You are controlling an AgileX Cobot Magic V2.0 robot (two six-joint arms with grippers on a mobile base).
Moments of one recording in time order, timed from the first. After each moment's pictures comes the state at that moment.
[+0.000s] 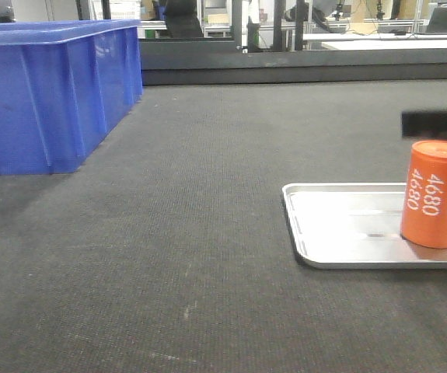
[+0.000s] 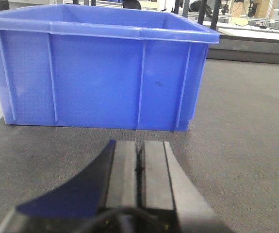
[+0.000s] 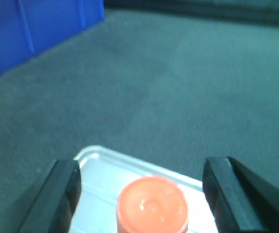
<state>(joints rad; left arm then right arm) -0.10 -0.01 0.03 0.00 0.05 -0.08 0.22 1.08 -0.18 -0.19 -0.67 0.15</state>
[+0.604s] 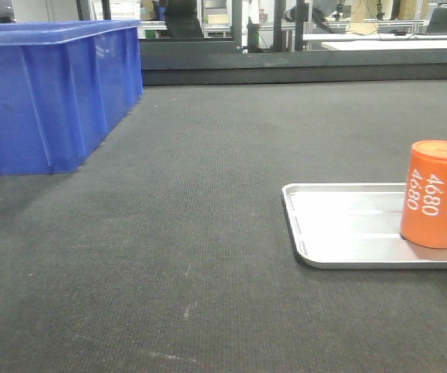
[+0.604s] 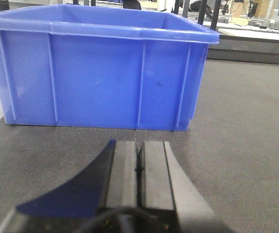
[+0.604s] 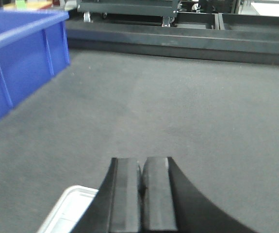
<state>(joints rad) -0.10 -0.01 0.03 0.00 0.05 -0.08 0.22 0.51 -0.46 -0.11 0.16 0.20</state>
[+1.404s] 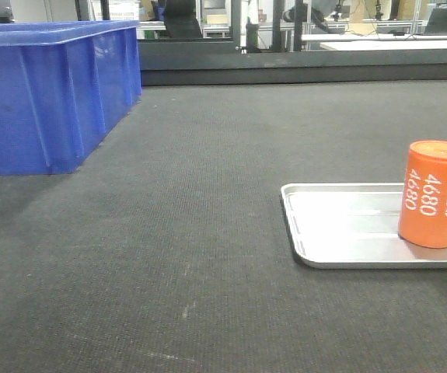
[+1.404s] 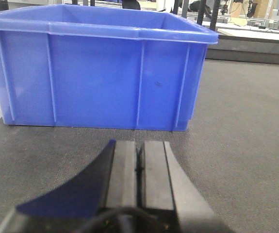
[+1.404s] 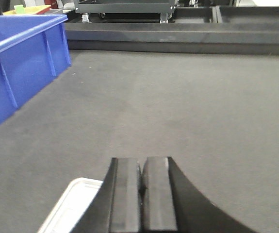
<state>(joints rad) -0.10 -0.01 0.03 0.00 0.05 -0.08 0.21 0.42 -0.44 -0.09 0.22 0.17</state>
